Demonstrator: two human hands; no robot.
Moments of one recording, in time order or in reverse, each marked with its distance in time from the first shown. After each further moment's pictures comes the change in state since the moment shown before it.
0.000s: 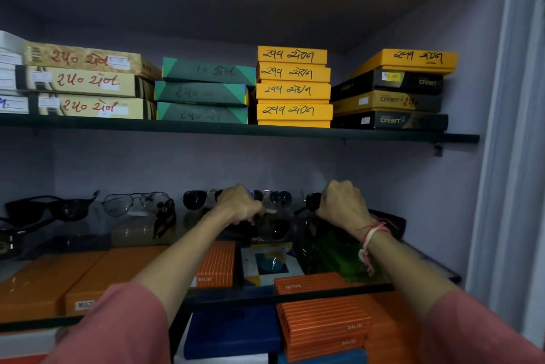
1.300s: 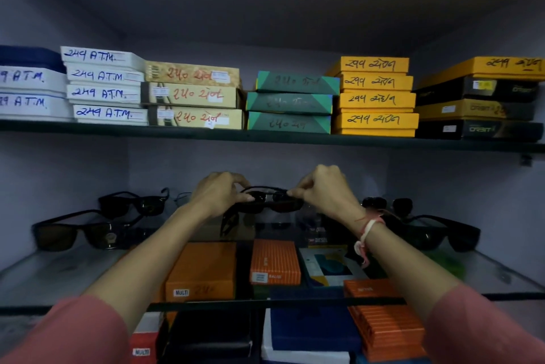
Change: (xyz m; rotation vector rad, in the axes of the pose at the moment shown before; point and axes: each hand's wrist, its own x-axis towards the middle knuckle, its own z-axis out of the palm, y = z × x) left_hand -0.034 -0.109 -0.120 0.218 0.136 0.185; right_hand -0.007 -0.145 0.014 0.266 0.029 -0.269
